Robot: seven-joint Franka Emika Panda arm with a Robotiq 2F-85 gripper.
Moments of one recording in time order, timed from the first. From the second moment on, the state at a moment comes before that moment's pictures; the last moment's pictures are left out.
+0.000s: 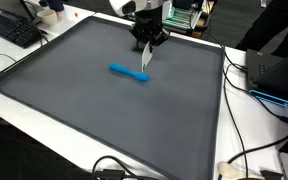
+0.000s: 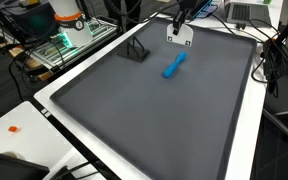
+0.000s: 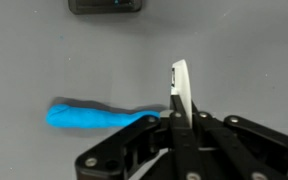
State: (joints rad) arm 0.17 0.33 0.11 -1.94 0.01 2.08 0.16
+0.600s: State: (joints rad) arm 0.17 0.39 0.10 -1.89 -0.05 2.12 0.17
